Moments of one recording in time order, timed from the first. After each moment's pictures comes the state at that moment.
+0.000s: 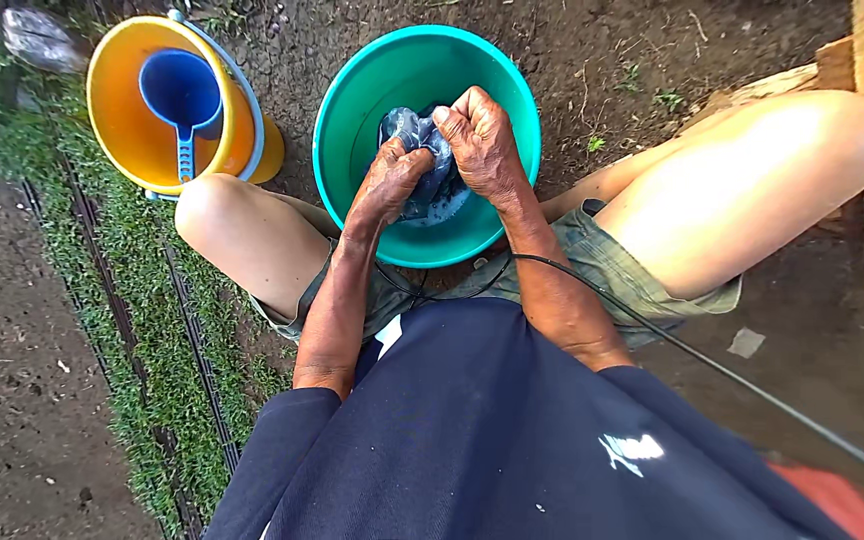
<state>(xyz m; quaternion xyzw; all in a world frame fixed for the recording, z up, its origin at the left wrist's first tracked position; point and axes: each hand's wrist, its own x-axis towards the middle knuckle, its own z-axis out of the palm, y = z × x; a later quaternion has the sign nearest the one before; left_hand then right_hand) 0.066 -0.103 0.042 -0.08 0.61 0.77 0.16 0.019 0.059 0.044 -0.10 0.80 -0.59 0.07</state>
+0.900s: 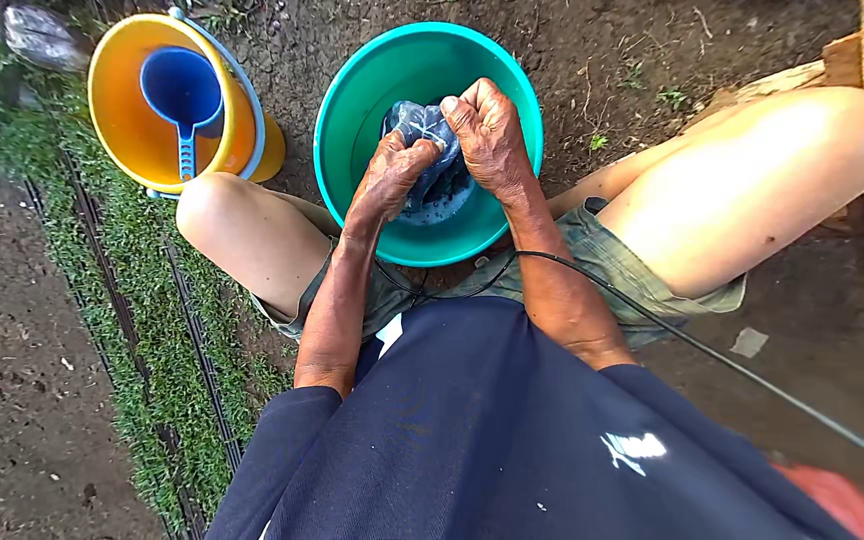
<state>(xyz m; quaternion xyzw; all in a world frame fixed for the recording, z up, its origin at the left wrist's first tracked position) 0.062 -0.102 0.046 -0.08 0.58 0.79 0.15 0.014 0.061 0.042 -0.10 0.79 -0.61 0.05</state>
